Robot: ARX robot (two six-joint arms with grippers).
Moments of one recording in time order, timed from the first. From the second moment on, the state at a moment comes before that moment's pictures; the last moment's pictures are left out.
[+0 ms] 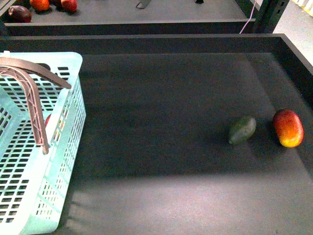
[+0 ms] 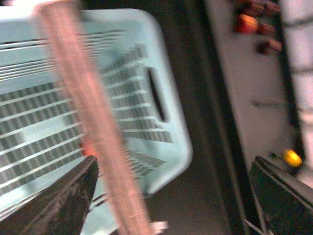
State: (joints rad) left arm 0.00 1.32 0.80 -0.05 -0.18 -1.17; right arm 0.00 0.01 0.02 0.00 0.00 0.00
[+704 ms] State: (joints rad) left arm 0.00 0.89 0.14 0.74 0.00 -0.02; right arm 0.00 0.01 0.02 0.00 0.00 0.00
